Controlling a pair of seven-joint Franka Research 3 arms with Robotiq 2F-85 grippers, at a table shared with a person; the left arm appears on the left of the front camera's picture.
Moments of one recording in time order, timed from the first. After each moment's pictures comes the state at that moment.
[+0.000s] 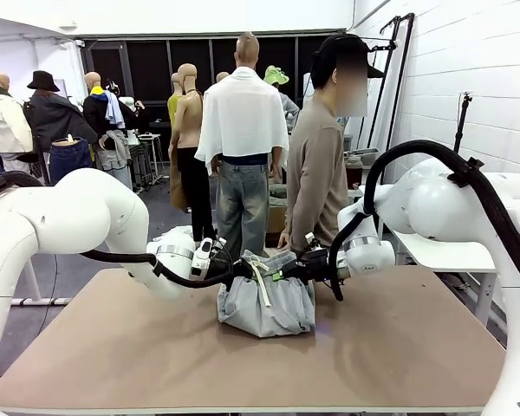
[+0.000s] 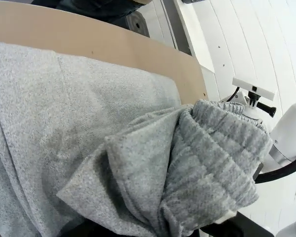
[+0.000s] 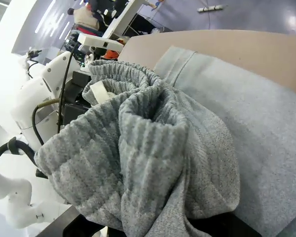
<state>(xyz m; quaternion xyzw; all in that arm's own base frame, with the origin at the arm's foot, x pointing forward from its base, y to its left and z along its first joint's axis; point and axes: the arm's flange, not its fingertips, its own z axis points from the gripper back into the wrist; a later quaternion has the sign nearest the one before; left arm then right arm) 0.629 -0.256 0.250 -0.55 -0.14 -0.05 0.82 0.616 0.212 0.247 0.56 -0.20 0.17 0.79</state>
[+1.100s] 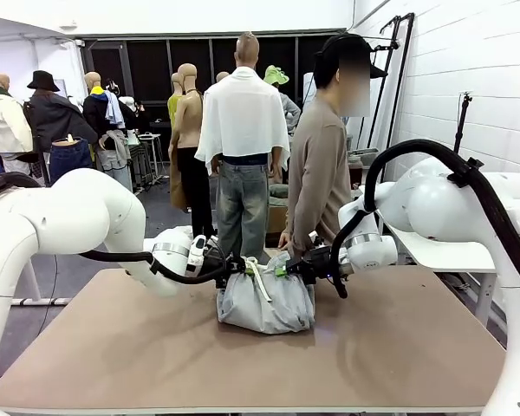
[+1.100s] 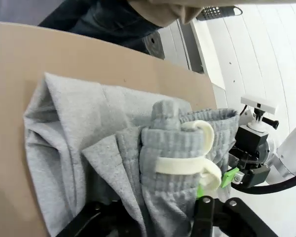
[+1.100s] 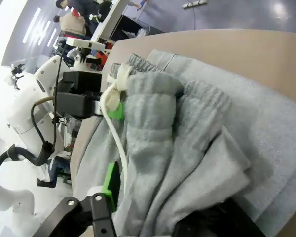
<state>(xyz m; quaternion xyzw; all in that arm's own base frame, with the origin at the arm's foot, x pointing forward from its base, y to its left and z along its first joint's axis) 0.646 -0.227 0.259 -0.53 -0.17 -0.02 0.83 0.624 0.197 0.258 0.54 -0.18 0.13 0.81</state>
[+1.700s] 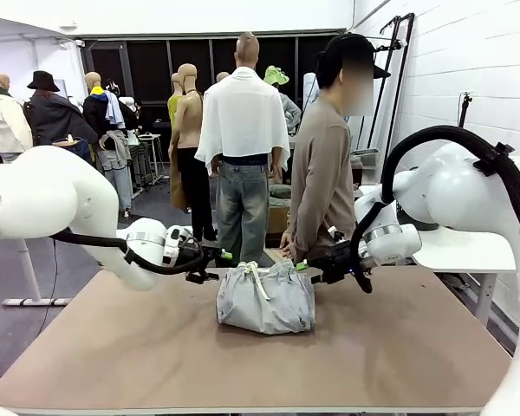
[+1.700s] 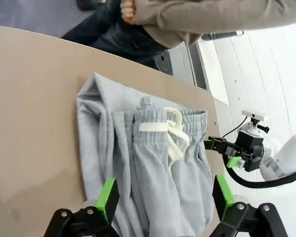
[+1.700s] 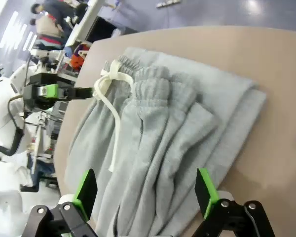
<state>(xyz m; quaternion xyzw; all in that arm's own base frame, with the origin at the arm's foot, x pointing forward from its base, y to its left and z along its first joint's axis) 0.602 -0.161 0.305 -0.50 -0.21 0.03 0.84 0.603 0.137 0.287 0.48 -0.19 0.12 0.85</state>
